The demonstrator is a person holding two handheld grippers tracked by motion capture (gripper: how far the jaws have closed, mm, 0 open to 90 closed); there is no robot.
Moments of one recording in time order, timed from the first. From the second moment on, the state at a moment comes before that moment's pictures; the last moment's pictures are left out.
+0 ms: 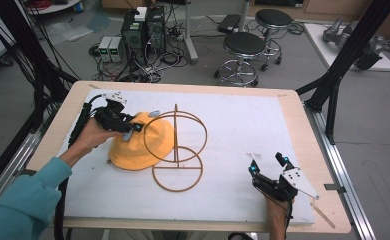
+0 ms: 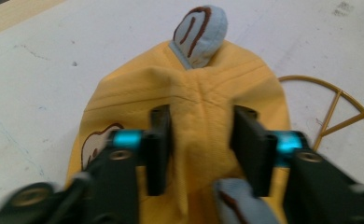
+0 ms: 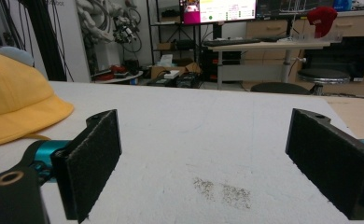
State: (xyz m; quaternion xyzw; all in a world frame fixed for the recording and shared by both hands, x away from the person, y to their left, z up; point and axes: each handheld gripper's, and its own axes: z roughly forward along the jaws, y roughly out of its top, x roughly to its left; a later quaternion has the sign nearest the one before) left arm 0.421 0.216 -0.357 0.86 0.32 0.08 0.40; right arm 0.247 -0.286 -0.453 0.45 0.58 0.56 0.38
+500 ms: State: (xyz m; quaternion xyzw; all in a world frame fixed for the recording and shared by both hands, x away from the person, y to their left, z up) left arm 0.409 0.226 -0.341 0.85 0.31 0.10 0.41; right arm 0.247 -0.287 -0.453 0.45 0.58 0.57 0.39
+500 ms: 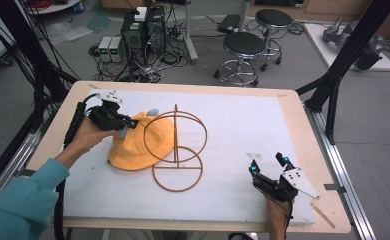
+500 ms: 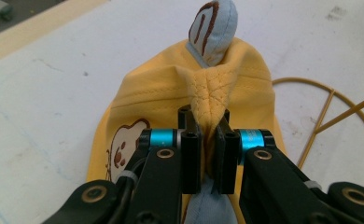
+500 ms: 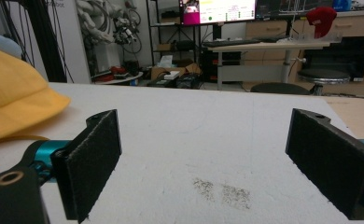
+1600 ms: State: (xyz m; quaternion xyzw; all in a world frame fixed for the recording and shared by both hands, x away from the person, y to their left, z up) left arm 0.361 0.252 -0.131 0.81 0.25 0.23 0.47; right arm 0.247 -0.285 -0.453 0.45 0.58 0.56 0.39
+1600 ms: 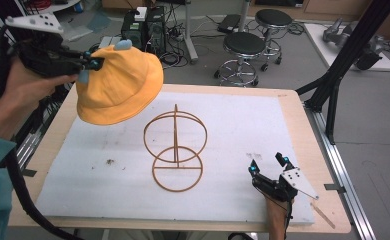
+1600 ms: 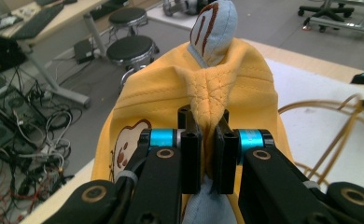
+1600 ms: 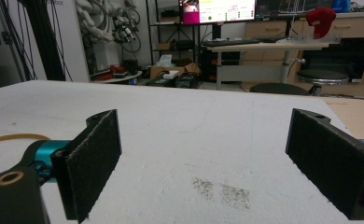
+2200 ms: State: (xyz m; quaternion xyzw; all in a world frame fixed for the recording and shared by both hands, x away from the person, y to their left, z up) left arm 0.334 0.159 -0.132 0.85 0.15 0.12 0.49; right arm 0.247 -0.286 -0.453 0.45 0.58 0.56 0.39
